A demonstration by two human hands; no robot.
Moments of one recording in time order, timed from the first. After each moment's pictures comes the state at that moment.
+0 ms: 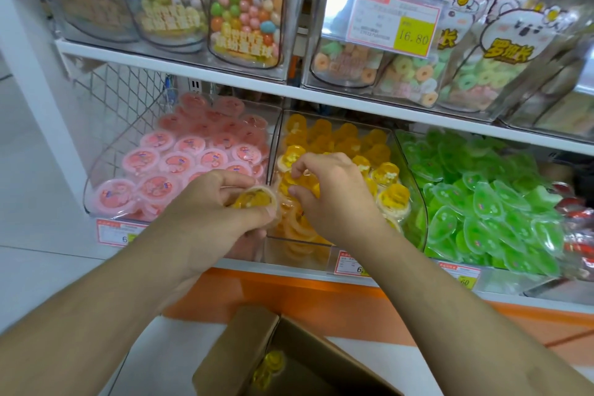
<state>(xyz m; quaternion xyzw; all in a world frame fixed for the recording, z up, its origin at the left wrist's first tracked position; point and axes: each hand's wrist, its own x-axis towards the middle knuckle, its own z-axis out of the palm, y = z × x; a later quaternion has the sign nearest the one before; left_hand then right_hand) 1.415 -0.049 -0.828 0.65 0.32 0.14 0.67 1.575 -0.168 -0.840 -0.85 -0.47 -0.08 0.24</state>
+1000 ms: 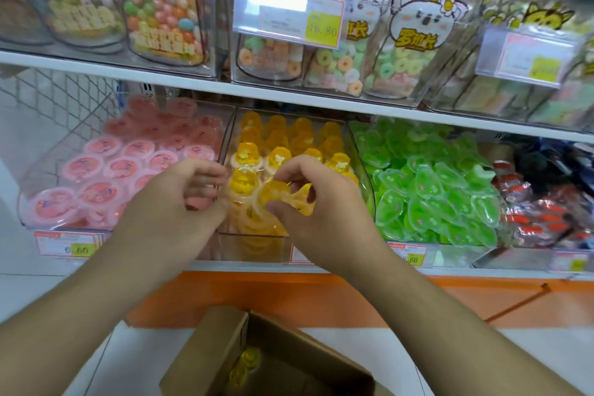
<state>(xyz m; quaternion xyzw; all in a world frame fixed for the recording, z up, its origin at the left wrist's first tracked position) 1.426 -0.073 -0.823 0.82 0.26 0.22 0.47 1.557 -0.242 -0.823 -0.81 -0.44 -0.03 0.38</state>
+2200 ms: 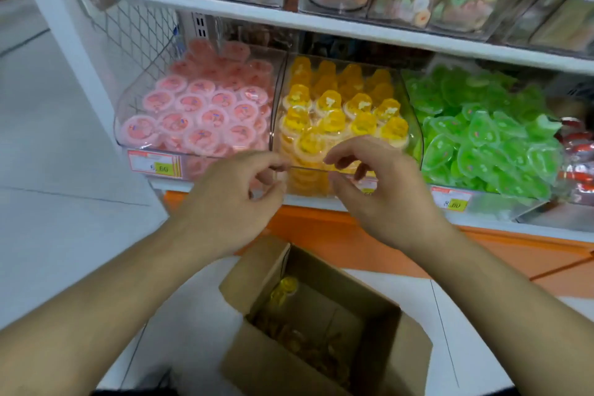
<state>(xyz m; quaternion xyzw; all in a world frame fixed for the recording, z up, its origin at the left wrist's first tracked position) 1.371 -0.093 -0.861 0.90 0.17 0.18 0.36 1.526 -0.272 -0.850 -0.77 -0.51 -0.03 0.39</state>
